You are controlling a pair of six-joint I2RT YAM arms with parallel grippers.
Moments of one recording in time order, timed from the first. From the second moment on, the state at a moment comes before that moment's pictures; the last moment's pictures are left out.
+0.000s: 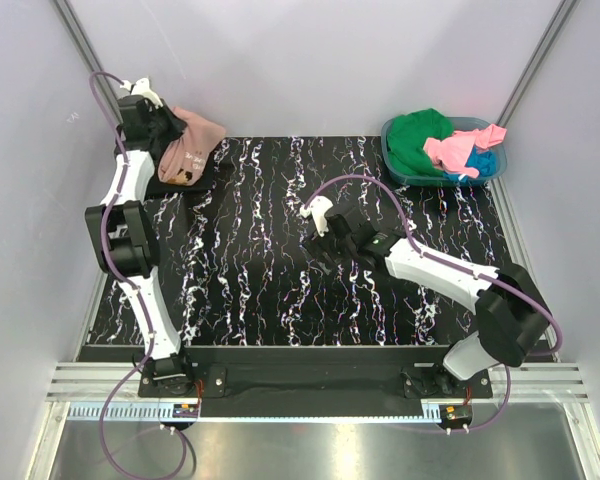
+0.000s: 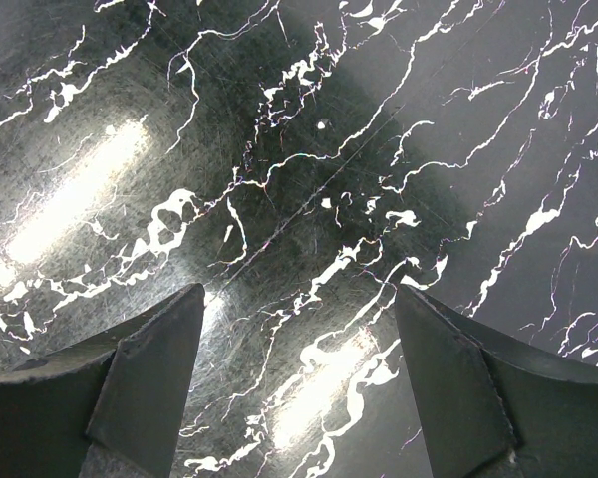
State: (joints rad) left arm 0.18 2.16 1.93 -0.09 0.32 -0.31; right arm 0.78 1.52 1.05 -0.29 0.11 -0.11
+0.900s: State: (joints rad) left arm 0.16 2.06 1.84 -0.04 0.33 -0.35; right arm 0.78 1.52 1.04 -0.29 0.11 -0.12
